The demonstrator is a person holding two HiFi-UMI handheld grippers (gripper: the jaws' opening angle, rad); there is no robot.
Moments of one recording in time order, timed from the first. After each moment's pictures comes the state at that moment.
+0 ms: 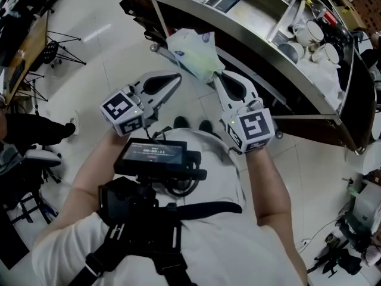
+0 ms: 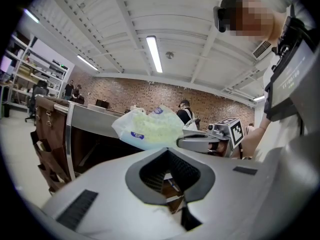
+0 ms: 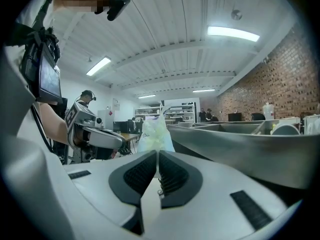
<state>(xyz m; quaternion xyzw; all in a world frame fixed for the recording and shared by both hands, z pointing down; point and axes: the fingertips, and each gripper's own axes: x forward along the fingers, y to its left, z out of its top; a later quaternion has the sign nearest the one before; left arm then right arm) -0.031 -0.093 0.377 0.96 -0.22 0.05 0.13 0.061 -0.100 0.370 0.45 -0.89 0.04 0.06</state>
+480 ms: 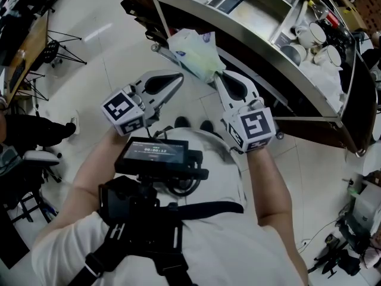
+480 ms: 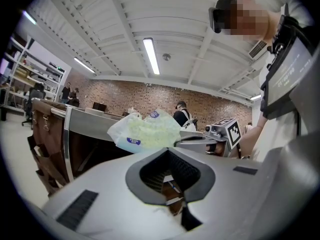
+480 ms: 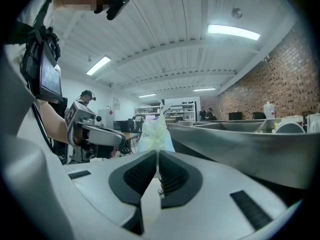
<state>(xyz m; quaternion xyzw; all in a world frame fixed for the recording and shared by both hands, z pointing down) -0.031 -0.105 0.377 0.97 -0.21 0.04 0.11 0.059 -0.113 0.378 0.44 -0.89 0.05 0.07</state>
